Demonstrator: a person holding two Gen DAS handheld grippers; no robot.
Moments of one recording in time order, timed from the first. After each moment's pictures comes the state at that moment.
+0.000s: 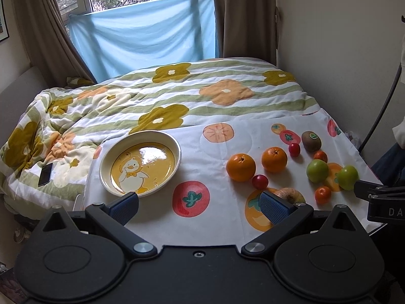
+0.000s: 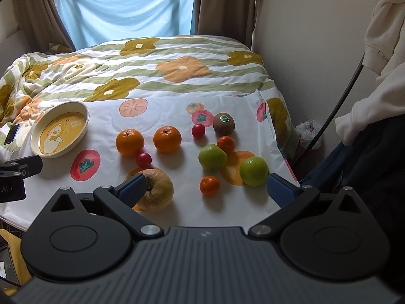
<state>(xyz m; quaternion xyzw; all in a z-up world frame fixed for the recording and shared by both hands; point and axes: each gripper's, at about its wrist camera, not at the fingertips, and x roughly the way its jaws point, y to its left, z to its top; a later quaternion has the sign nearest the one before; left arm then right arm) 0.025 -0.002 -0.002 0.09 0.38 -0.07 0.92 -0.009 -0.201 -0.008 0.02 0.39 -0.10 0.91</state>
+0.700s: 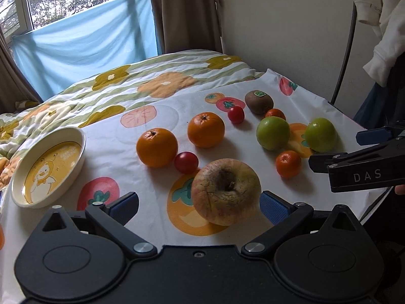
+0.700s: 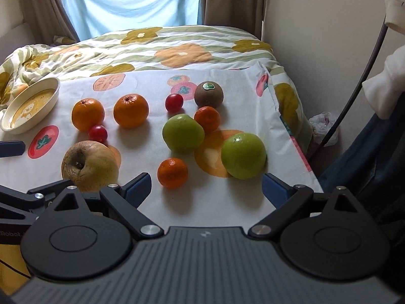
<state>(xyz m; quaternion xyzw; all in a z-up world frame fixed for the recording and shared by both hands) 0.038 -0.095 -0.127 0.14 0.36 -0.18 0.91 0.021 -0.277 -0.132 0.02 0.39 -0.05 0.92</state>
